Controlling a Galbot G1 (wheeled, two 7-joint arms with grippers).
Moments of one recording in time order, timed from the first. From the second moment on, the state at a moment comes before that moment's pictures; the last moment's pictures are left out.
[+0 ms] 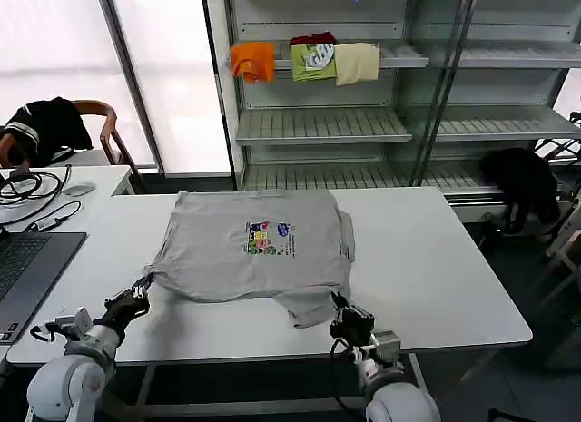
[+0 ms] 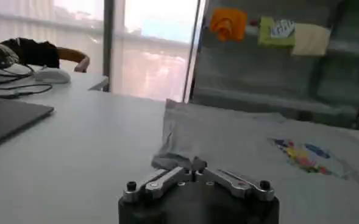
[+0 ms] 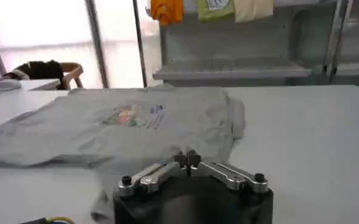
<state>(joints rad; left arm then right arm) 1.24 -1.25 -0.78 -1.93 -0.55 0.56 0.05 -1.23 1.53 0.31 2.04 0.09 -0.54 0.04</state>
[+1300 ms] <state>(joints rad) 0.80 -1.25 -0.67 -1.43 -0.46 0.49 0.08 -0.59 1.61 0.34 1.34 0.04 -0.43 0.07</state>
